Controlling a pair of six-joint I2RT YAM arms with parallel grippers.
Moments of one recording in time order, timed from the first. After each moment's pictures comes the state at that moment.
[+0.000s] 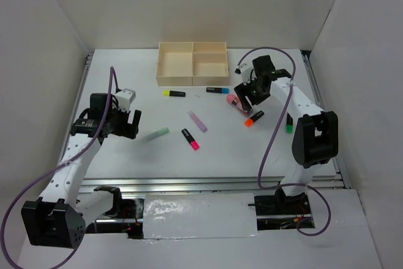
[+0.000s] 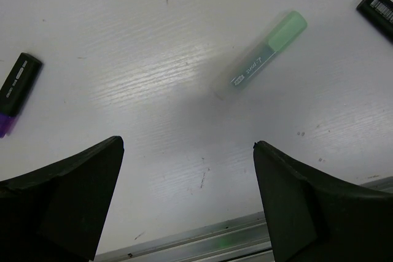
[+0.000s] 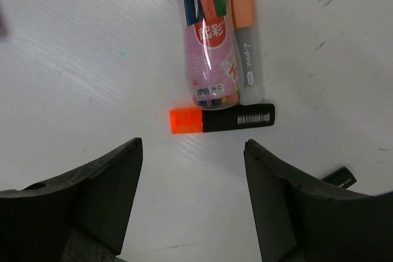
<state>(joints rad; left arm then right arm) -0.05 1.04 0.88 -0.70 0.13 0.20 0.20 1.71 1.40 -0.77 -0.16 -0.37</state>
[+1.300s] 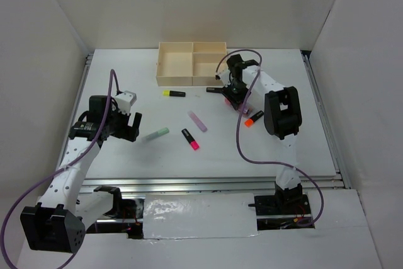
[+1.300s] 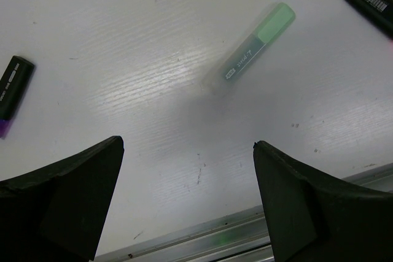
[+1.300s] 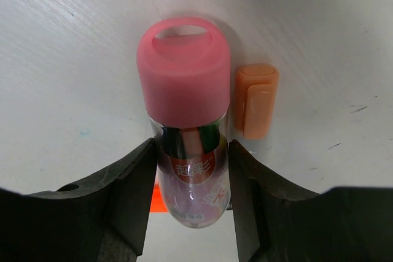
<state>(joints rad) -0.05 1.00 0.86 -0.72 0.15 0.22 0.30 2.24 1.87 -0.97 -0.03 -0.46</state>
